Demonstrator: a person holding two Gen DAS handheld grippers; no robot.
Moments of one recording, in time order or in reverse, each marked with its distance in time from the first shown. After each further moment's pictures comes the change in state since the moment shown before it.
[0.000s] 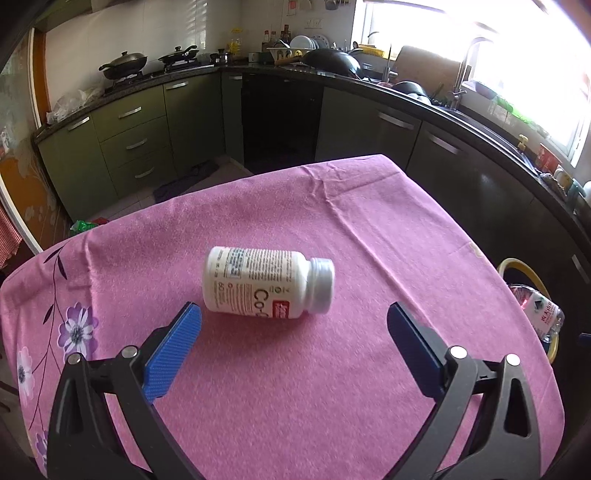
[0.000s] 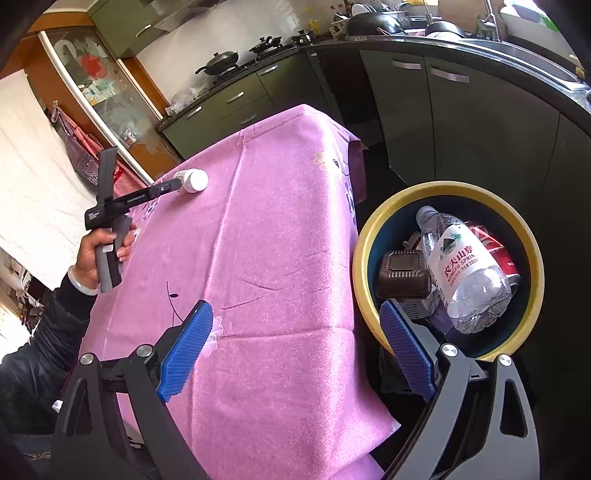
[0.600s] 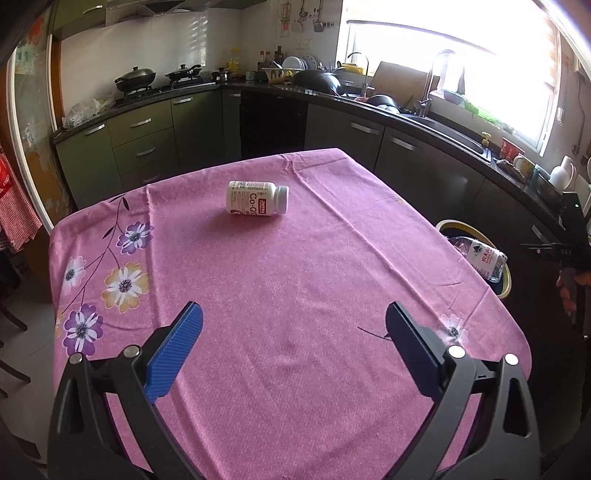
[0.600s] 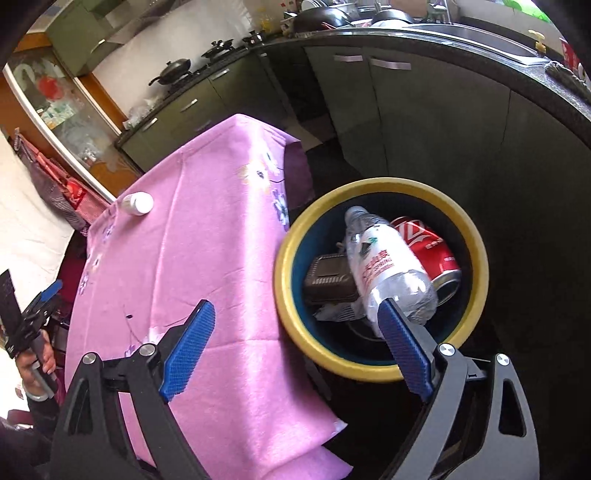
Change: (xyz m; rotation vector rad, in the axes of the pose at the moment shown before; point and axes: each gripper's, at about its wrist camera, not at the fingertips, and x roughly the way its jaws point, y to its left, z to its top) left arm -0.152 -0.028 -0.108 0.009 -0.063 -0.032; right arm -0.022 -0.054 0.015 0.111 0.002 -0.113
